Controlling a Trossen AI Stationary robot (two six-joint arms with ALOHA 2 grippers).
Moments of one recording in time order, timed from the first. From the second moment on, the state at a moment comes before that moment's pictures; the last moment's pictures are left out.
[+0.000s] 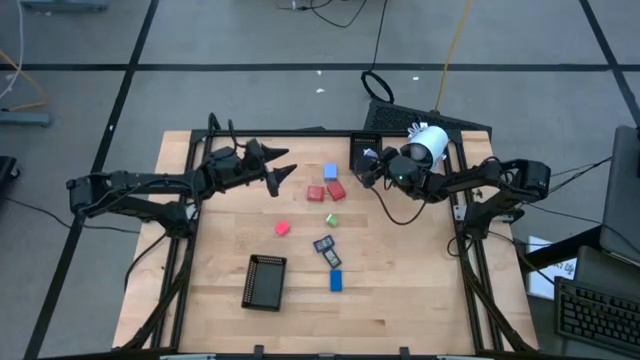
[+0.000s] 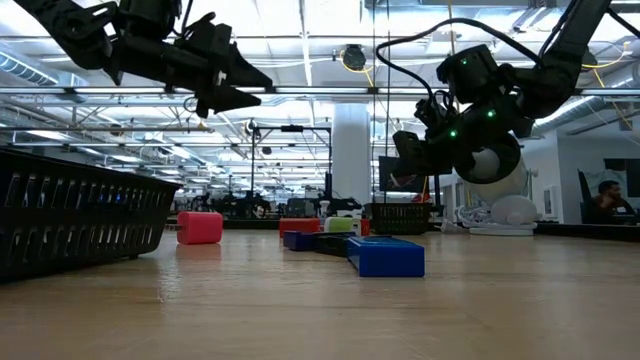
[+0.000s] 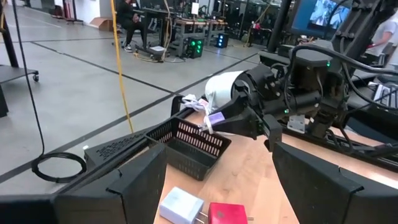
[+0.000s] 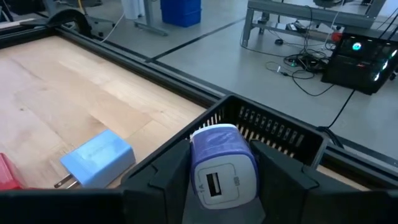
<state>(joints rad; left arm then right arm) 0.35 1.15 0.50 0.57 -0.05 -0.17 -0.39 1.51 0.46 0.69 0.50 0.19</state>
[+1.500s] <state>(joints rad) 0.31 1.15 0.50 0.40 0.01 -0.21 -0.13 1.09 0.46 0.48 -0.13 -0.02</state>
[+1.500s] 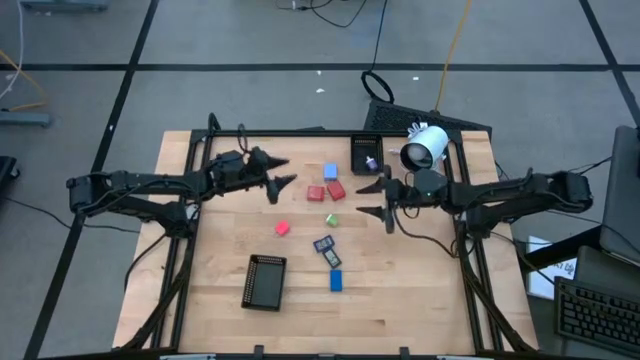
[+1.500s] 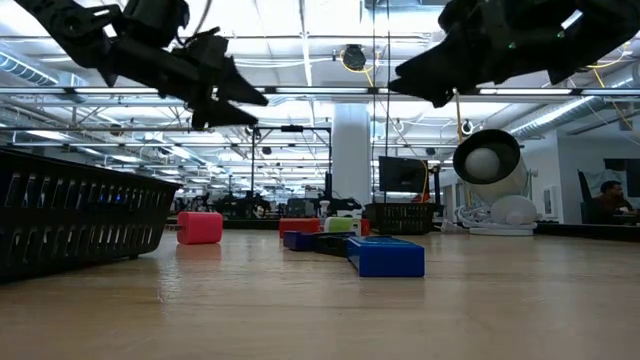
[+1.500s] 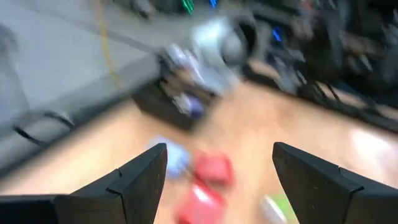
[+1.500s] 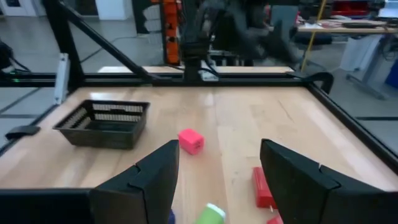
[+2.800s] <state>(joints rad) -0.18 1.42 0.65 -0.24 -0.26 -0.67 -0.06 0.67 0.46 -0.01 -0.14 -0.01</state>
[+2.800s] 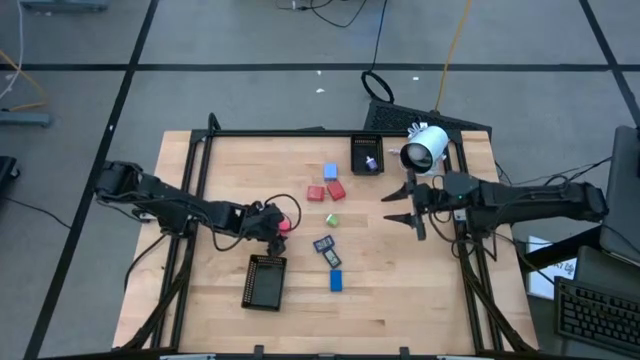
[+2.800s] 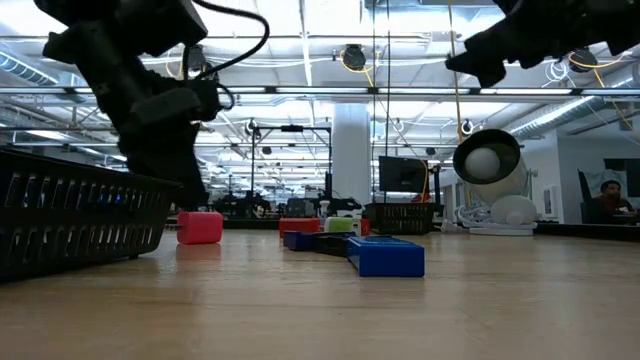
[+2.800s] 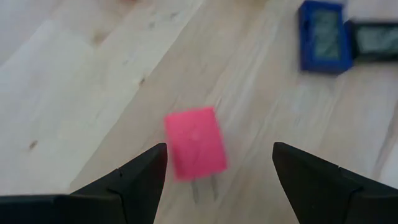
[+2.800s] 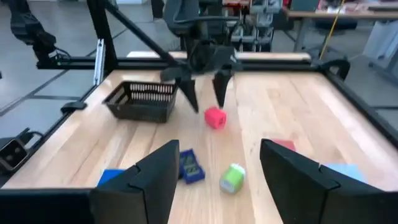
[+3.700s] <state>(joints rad) -0.18 1.59 0.65 -0.22 -0.35 -0.77 0.01 0.50 0.41 -0.03 -0.24 -0.11</state>
